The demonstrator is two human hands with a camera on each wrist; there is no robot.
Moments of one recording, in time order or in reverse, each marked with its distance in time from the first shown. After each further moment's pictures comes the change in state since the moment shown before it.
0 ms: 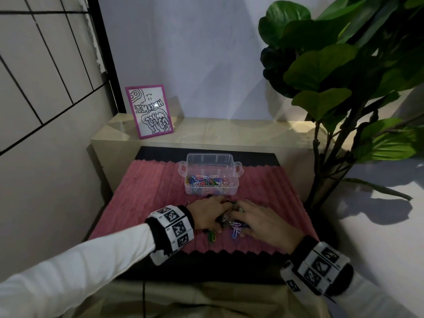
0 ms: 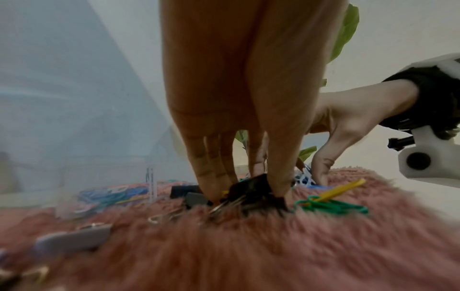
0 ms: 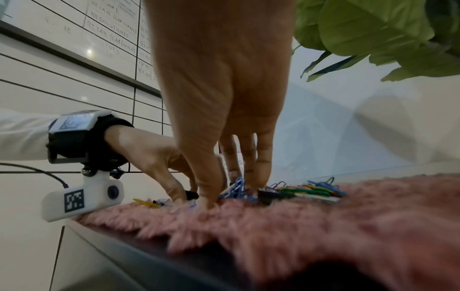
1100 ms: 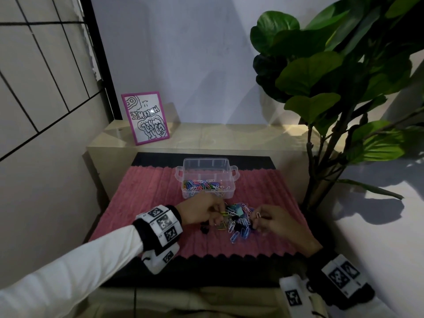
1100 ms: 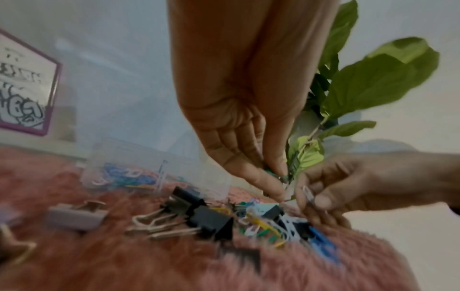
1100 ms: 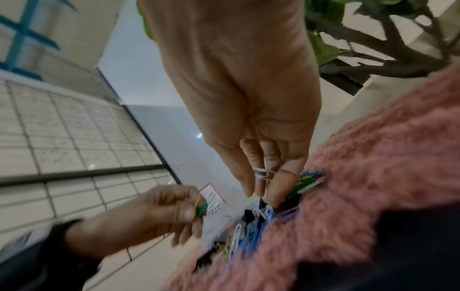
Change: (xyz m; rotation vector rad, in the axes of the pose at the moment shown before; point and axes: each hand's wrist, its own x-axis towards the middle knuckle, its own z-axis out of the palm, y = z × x) left_hand -0.006 -0.012 -0.009 -0.462 0.150 0.046; right_hand -0.023 0.026 0.006 1.028 0.200 0.445
